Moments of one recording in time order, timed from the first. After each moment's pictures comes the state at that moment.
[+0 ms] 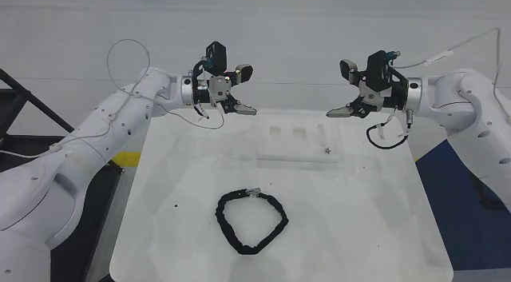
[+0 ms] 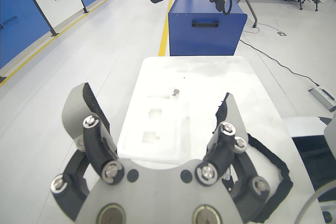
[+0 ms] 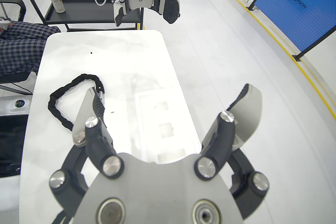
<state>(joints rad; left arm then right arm) 0.21 -0.95 -0.17 -0.96 0.75 -1.01 0.44 -0.48 -0.83 0.74 -1.30 -0.65 -1.01 0.18</state>
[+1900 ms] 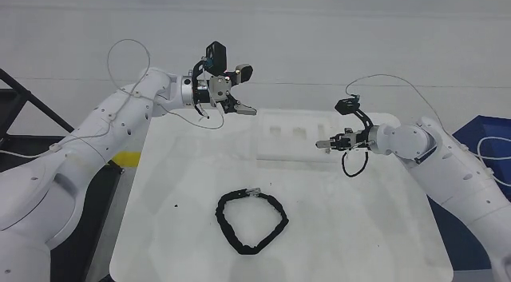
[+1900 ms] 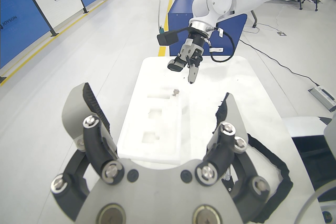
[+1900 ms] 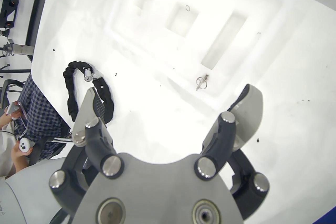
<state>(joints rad) 0.21 -0.95 -0.17 -0.96 0.75 -1.01 0.44 -0.65 -0.93 0.63 -1.17 -0.14 -0.26 0.84</state>
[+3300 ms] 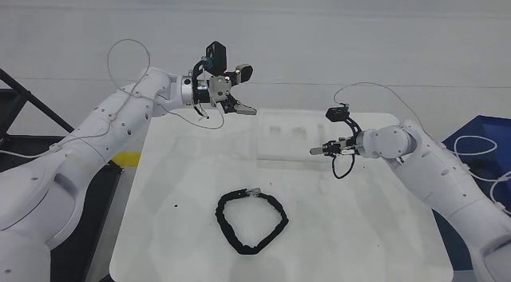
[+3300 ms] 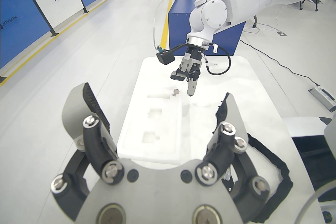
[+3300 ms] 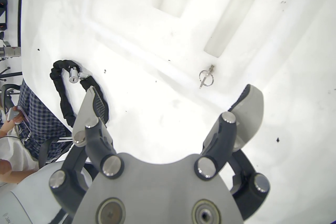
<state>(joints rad) 0.21 -0.95 -0.17 -0.96 0.75 -1.01 0.44 -0.61 -1.03 0.56 -1.03 -0.16 -0.20 0.88</state>
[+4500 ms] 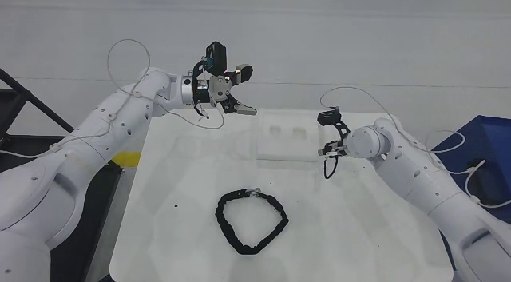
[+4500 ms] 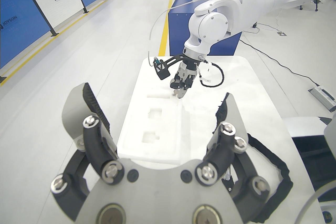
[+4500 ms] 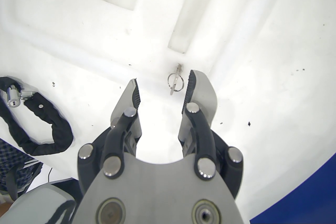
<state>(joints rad) 0.21 -0.95 -0.17 -0.96 0.75 -1.01 0.44 -0.60 -1.11 0.53 -1.02 -0.42 0.02 0.93</state>
